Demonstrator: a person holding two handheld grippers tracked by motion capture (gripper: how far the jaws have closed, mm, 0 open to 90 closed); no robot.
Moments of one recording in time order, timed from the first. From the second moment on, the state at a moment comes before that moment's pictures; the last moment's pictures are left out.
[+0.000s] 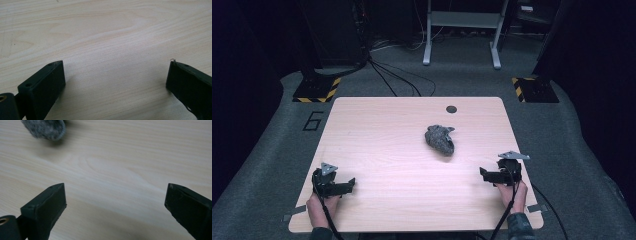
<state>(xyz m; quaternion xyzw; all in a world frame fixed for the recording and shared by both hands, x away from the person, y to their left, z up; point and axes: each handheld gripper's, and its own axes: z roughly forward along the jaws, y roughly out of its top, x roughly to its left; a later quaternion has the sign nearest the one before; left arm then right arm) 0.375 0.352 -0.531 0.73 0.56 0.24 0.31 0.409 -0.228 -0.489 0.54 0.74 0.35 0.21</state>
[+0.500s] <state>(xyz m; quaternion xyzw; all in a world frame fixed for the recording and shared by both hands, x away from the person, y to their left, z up) 0.375 0.352 -0.532 0.73 0.56 0.24 0.31 0.480 -0.153 -0.464 0.47 0.79 0.36 0.16</state>
